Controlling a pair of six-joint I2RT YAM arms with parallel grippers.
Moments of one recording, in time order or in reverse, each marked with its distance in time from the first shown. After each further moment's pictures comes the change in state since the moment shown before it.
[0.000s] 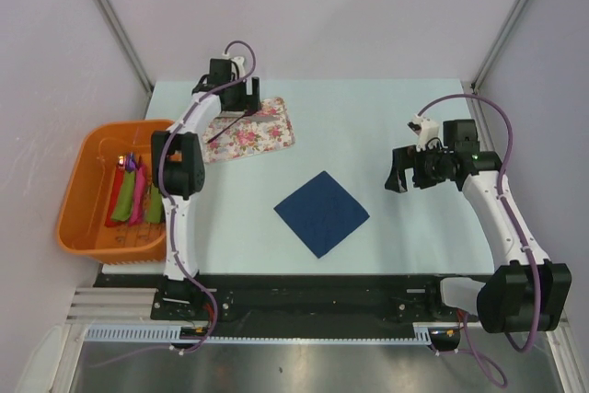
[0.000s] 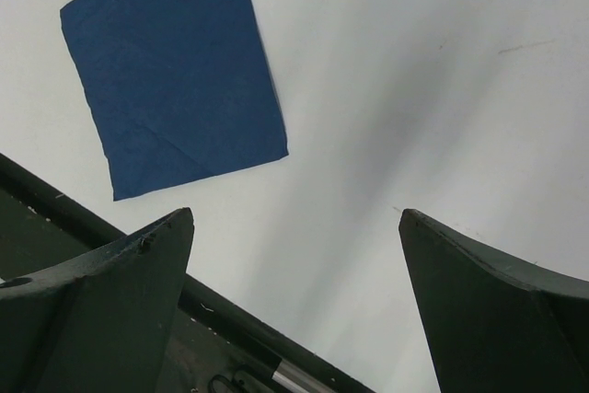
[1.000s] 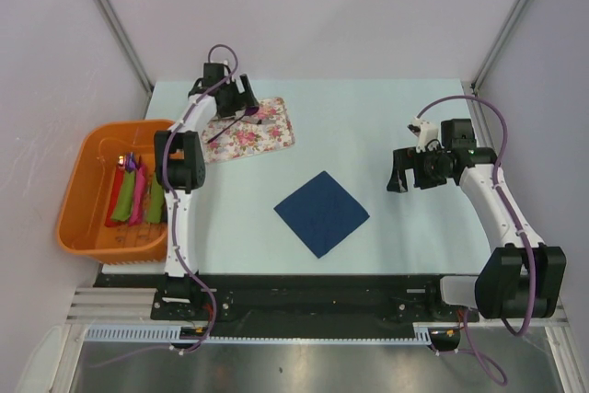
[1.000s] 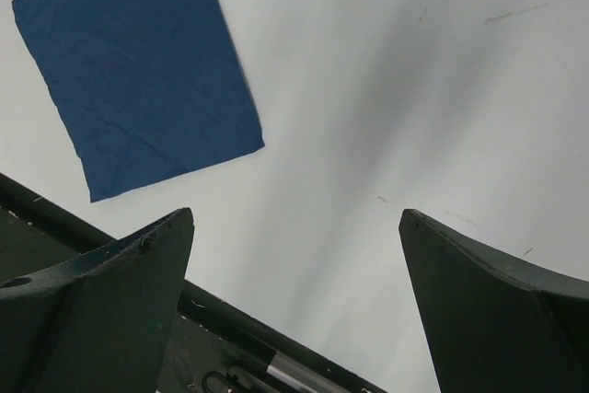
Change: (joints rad) left arm 0.061 0.177 0.148 0.016 0.059 -0.290; right arm -0.019 0.070 -0.010 -0.002 0.036 -0.006
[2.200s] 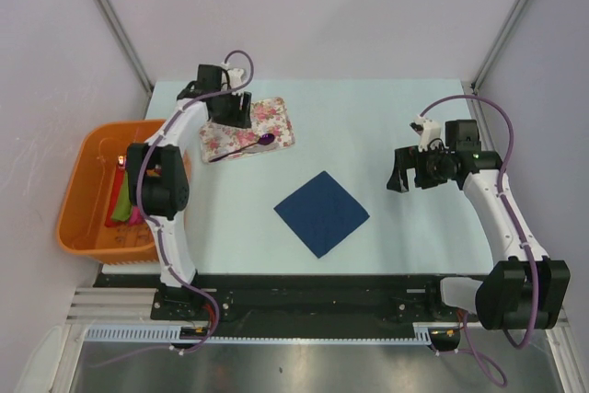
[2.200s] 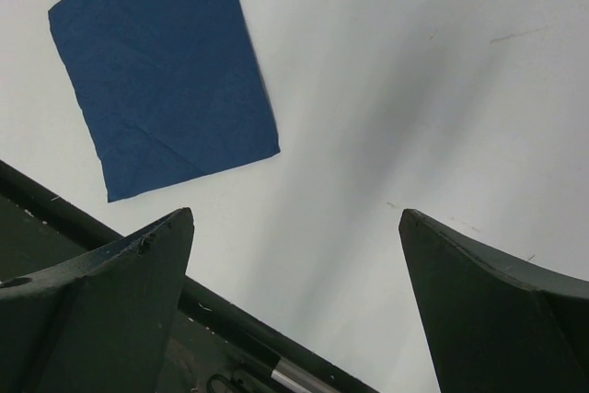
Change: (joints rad) left arm -0.058 -0.465 -0.494 -0.089 0.014 0.346; right arm -0.005 -0.052 -0.001 0.002 -0.030 0.000
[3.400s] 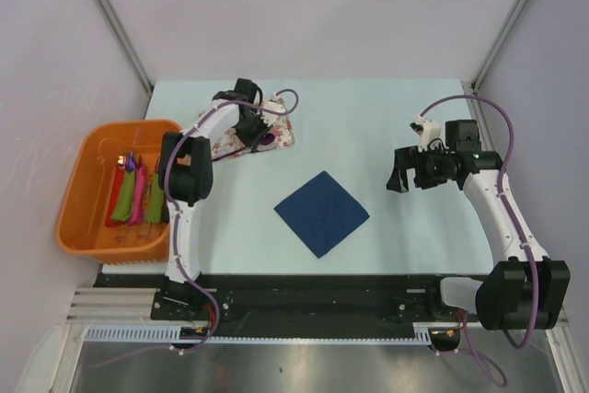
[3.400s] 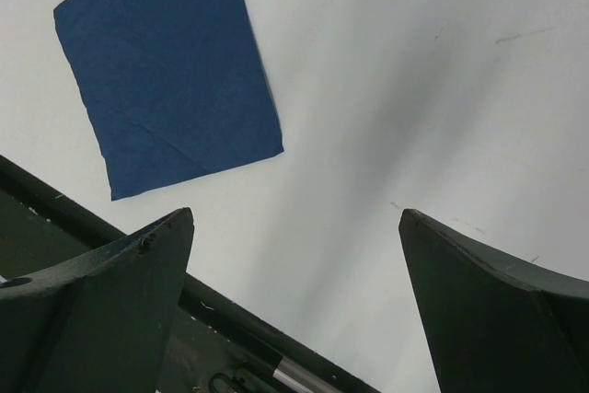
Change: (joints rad) left arm -0.125 0.219 0.197 -0.299 -0.048 0.663; right arm 0.000 -0.005 0.000 -0.003 -0.015 0.000
